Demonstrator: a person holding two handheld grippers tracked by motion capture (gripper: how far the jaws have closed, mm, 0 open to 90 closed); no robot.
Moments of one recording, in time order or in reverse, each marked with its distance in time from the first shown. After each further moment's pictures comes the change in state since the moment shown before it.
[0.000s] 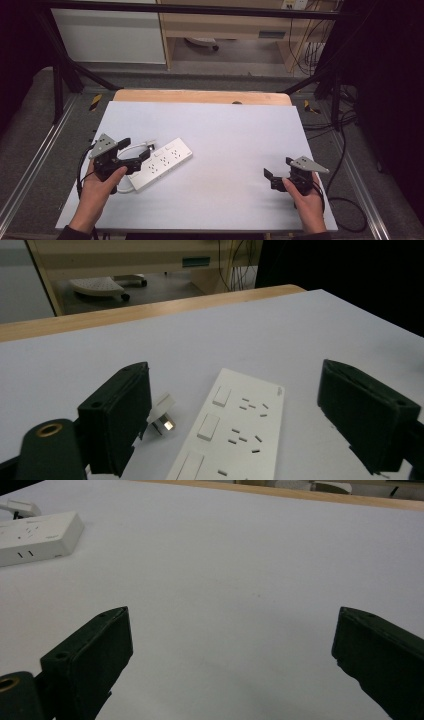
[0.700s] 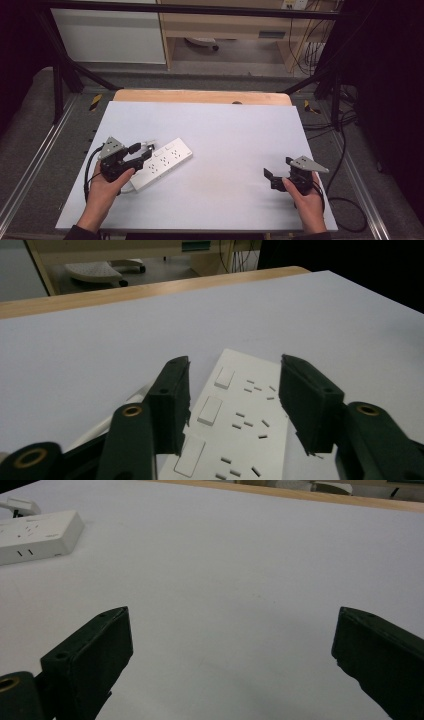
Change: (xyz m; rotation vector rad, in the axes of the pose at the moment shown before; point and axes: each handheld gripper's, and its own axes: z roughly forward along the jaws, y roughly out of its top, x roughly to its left) left arm 0.002 -0.017 0.016 0.054 -0.006 0.003; right arm 0.000 0.001 0.000 0.003 0.000 -0.006
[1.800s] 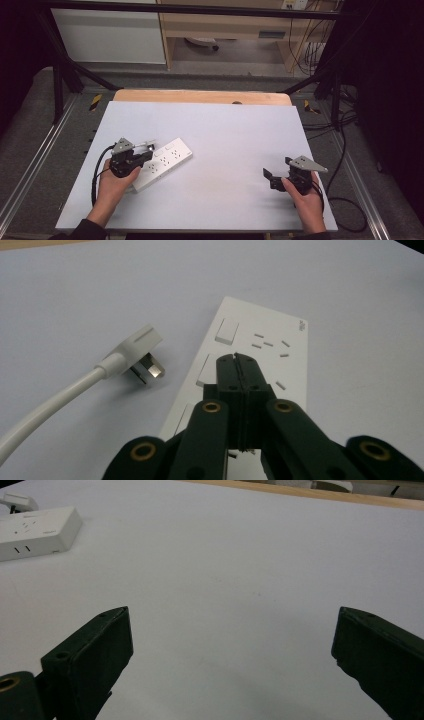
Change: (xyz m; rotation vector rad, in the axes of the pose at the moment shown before) left arm 0.012 -0.016 0.031 0.164 -0.045 -0.008; right arm 0.001 0.000 0.002 0.011 0.000 -0.001
